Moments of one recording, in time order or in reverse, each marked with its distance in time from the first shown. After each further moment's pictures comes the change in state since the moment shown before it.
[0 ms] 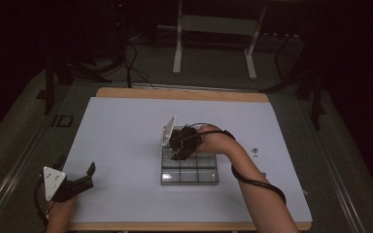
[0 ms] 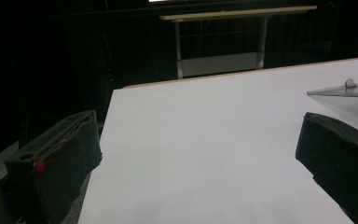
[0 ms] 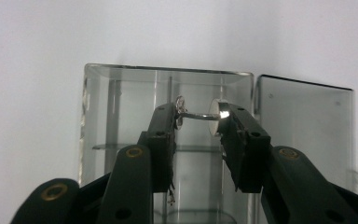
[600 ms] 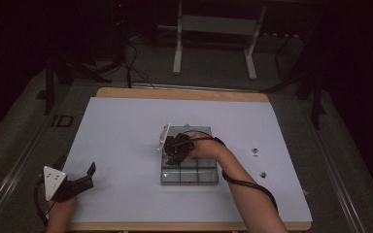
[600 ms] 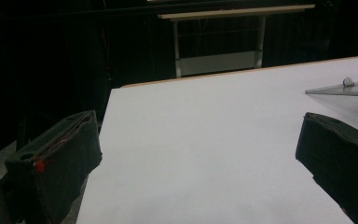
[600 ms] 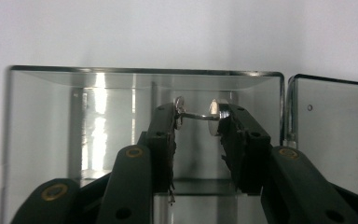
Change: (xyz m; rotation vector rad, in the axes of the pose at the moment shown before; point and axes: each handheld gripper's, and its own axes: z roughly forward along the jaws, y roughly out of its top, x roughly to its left) left arm 0.000 0.000 0.001 0.006 -0.009 0.001; right arm -0.012 -0.005 0.057 0.013 0.032 0.037
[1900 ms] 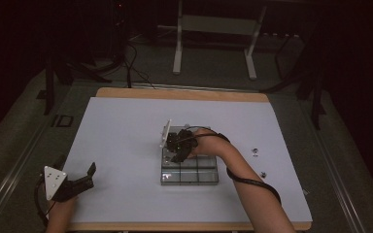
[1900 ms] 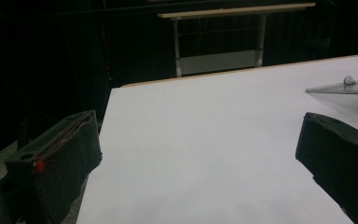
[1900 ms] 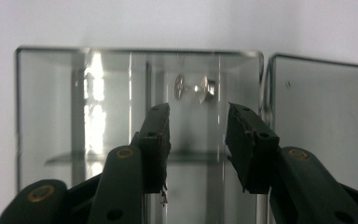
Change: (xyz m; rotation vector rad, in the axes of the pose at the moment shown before) left arm 0.000 0.000 0.000 0.003 0.003 0.004; right arm -0.001 0.000 -0.022 0.060 -0.015 0.001
